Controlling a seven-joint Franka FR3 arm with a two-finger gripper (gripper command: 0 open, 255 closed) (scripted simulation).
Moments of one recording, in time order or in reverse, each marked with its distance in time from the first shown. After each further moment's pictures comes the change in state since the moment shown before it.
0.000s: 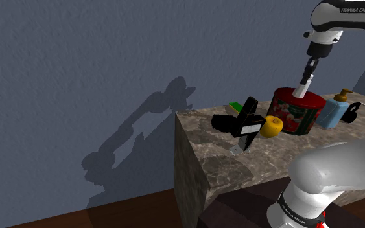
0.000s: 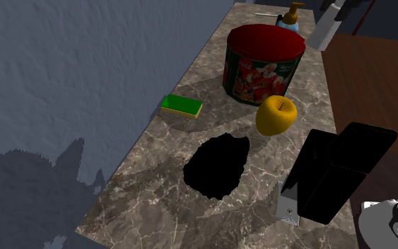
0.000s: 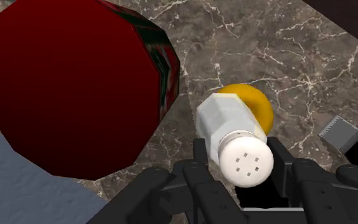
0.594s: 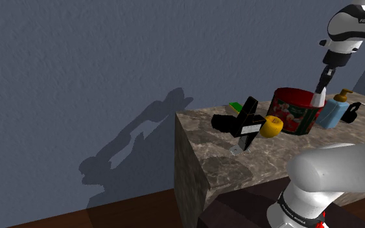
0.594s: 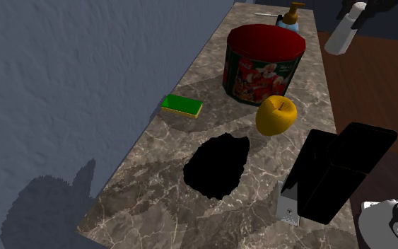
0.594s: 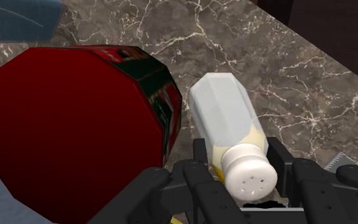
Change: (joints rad) arm -0.059 -0.102 -0.070 -0.097 -0.073 0.019 -0.085
